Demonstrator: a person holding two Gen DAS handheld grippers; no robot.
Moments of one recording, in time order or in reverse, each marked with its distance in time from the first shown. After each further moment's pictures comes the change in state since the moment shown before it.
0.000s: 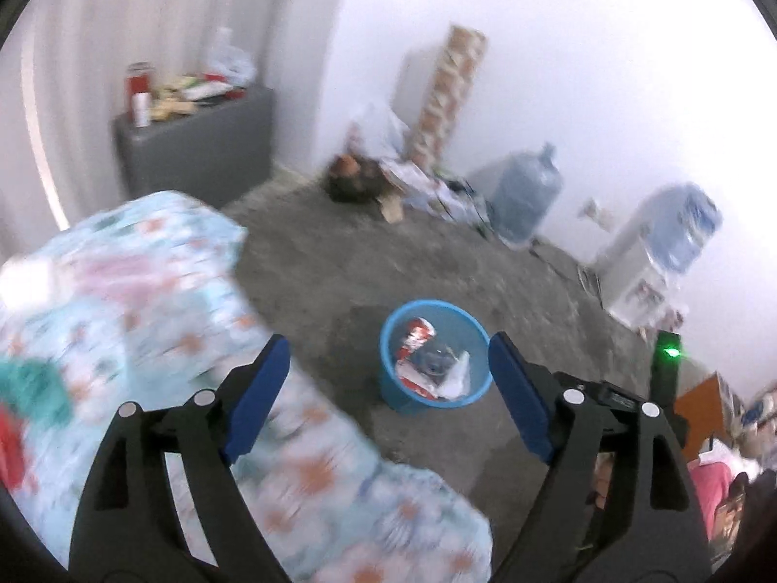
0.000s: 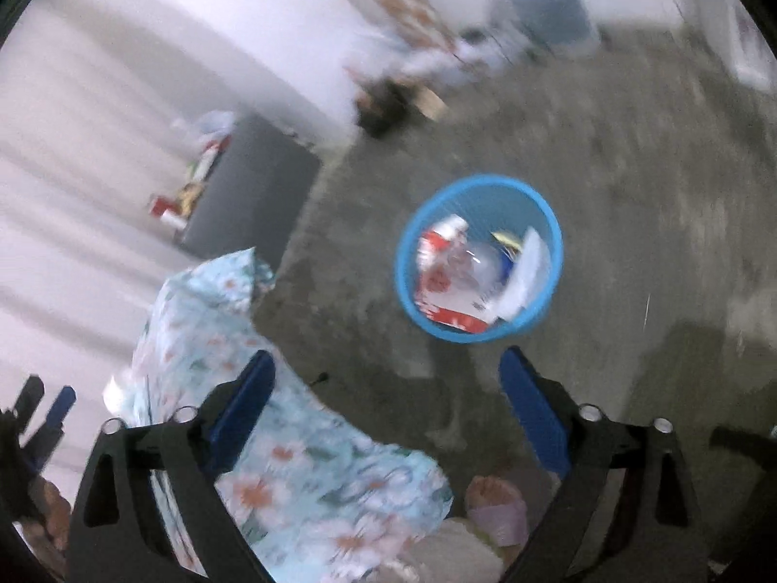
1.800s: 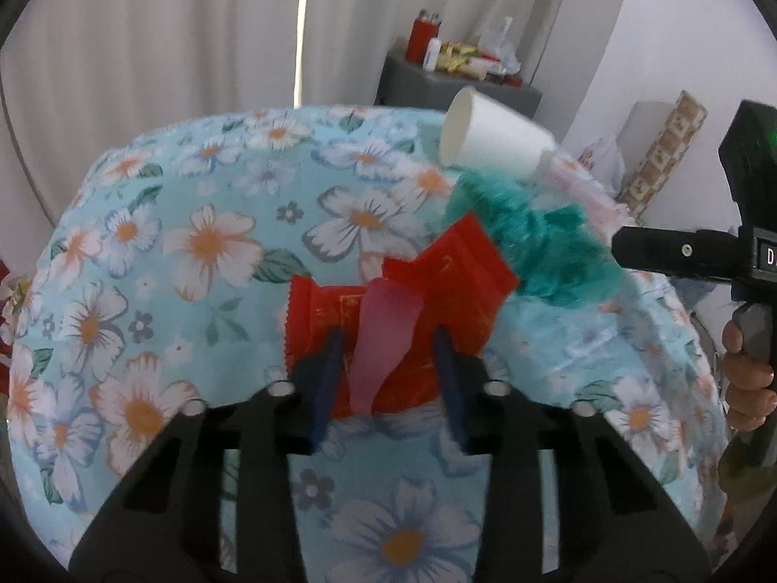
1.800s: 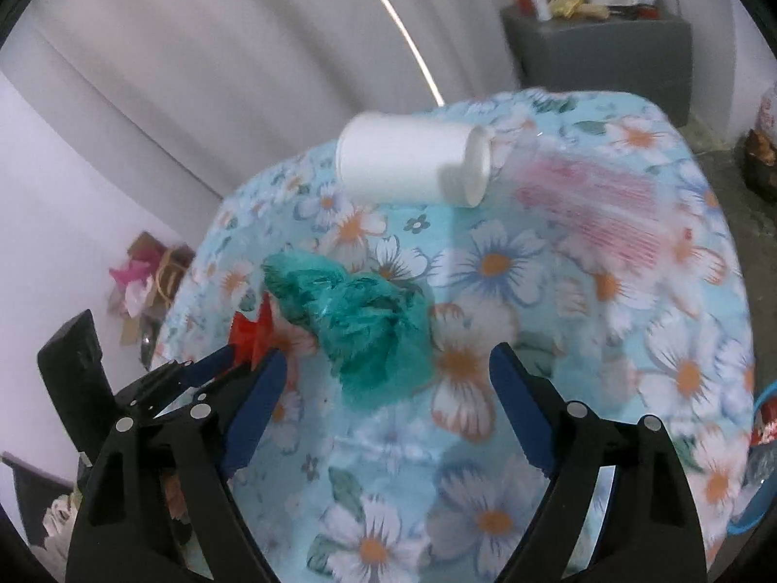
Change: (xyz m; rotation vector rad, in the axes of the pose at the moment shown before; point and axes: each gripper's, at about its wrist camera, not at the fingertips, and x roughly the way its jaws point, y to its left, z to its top) left arm -0.079 0.303 -0.121 -0.344 0.018 0.427; right arm 0.172 0.434 -0.164 -0.848 0.499 0.347
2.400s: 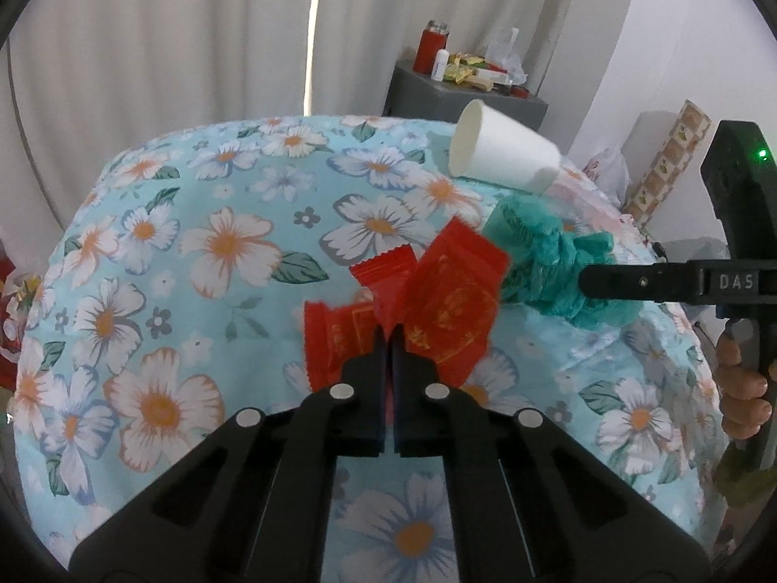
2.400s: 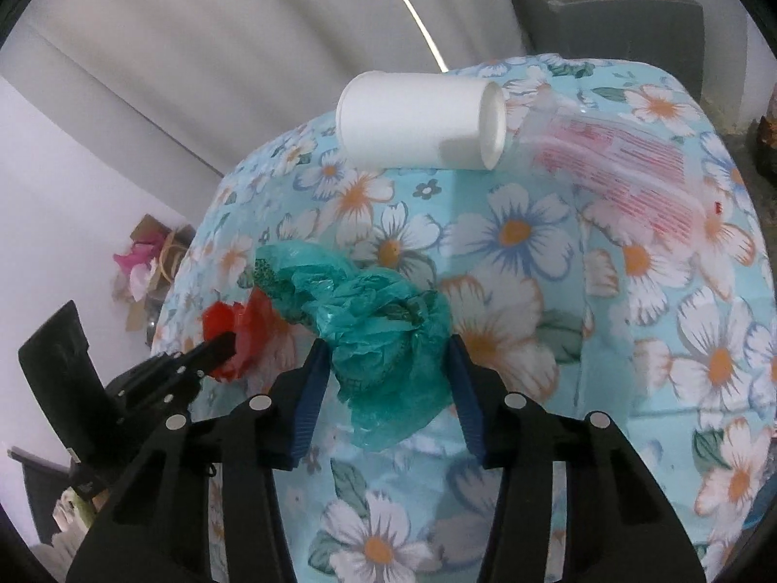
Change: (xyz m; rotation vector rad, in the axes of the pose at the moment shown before) left arm -0.018 0.003 -0.005 -0.008 -0.048 0.011; right arm 0.007 -0.002 -0.010 0.014 0.061 0.026
